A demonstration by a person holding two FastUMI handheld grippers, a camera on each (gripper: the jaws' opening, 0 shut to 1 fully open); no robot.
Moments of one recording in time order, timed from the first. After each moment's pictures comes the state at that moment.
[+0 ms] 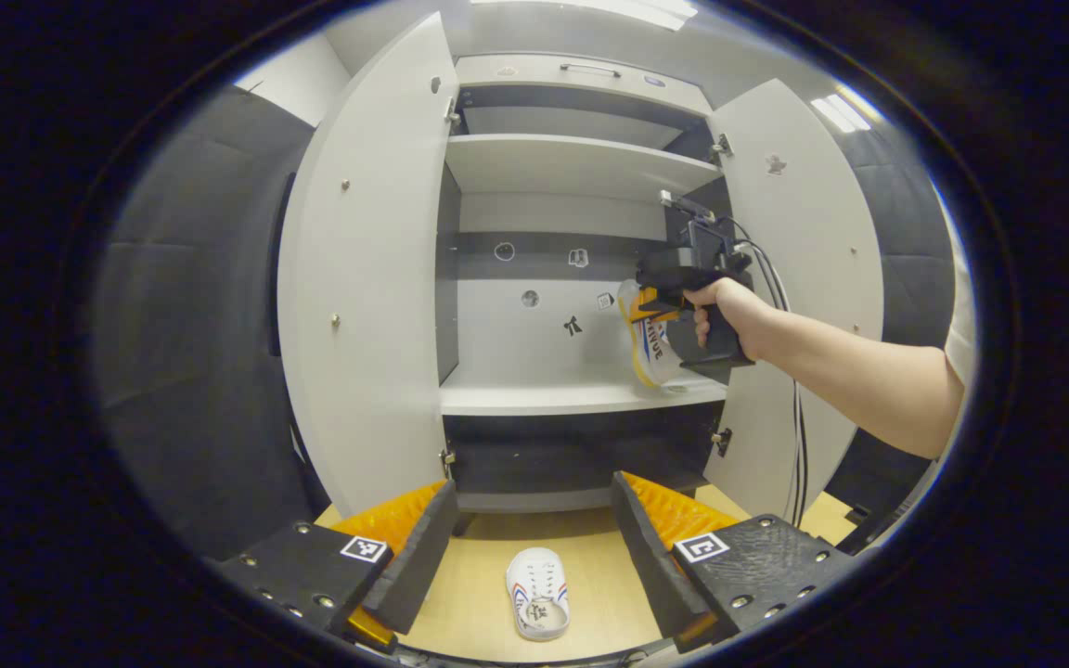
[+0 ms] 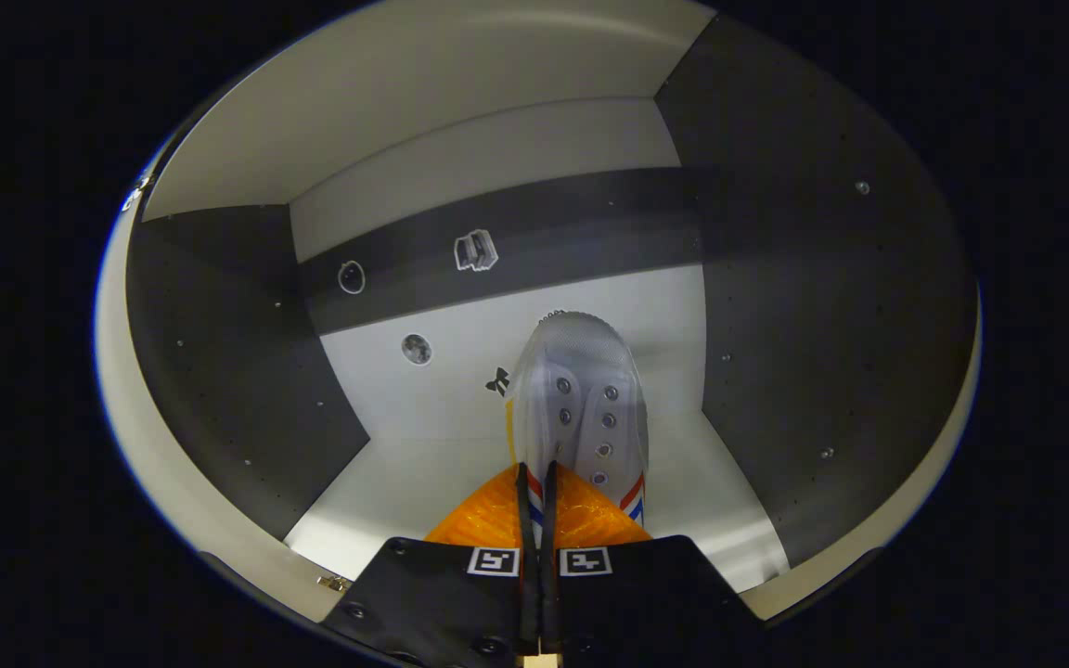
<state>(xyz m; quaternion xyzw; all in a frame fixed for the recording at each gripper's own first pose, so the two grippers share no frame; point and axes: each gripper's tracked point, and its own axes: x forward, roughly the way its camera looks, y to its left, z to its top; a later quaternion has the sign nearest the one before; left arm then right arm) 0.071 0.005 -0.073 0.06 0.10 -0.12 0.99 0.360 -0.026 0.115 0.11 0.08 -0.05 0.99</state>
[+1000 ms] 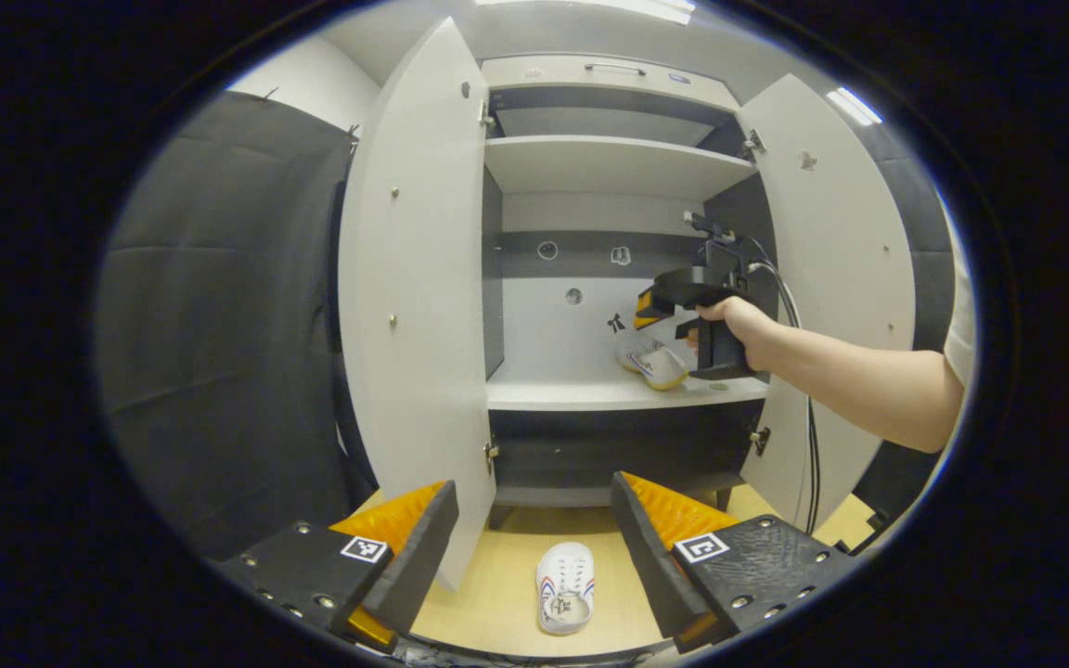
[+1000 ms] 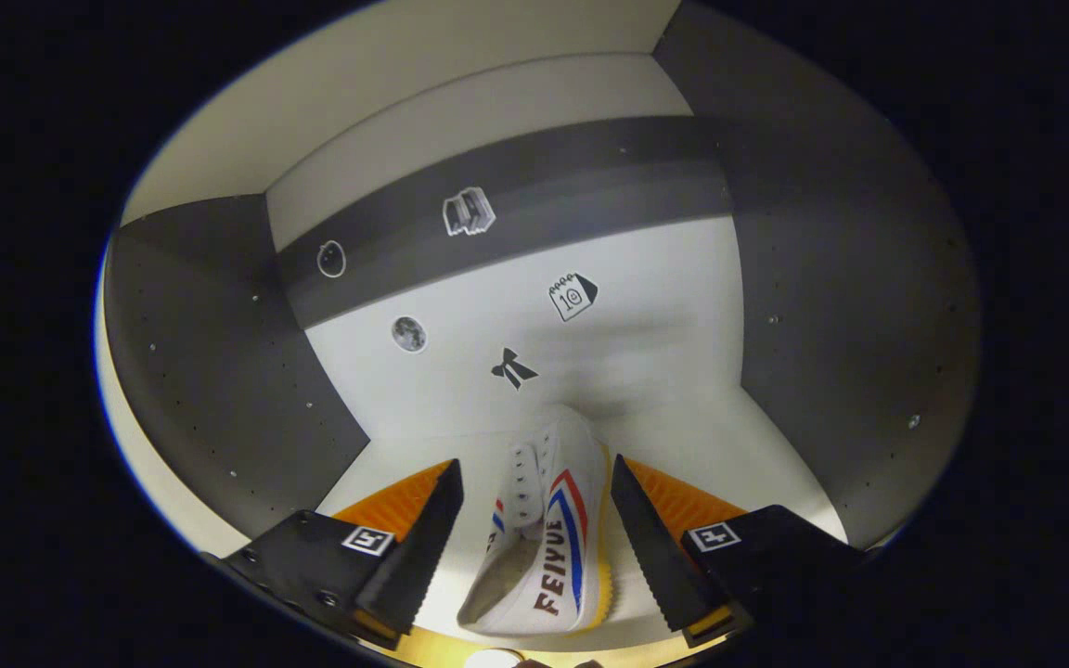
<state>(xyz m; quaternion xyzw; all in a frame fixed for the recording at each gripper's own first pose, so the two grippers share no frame) 0.053 0.039 -0.075 0.07 0.10 -0.05 0.99 0.380 -0.006 0.105 0.12 0.08 -0.03 0.99</state>
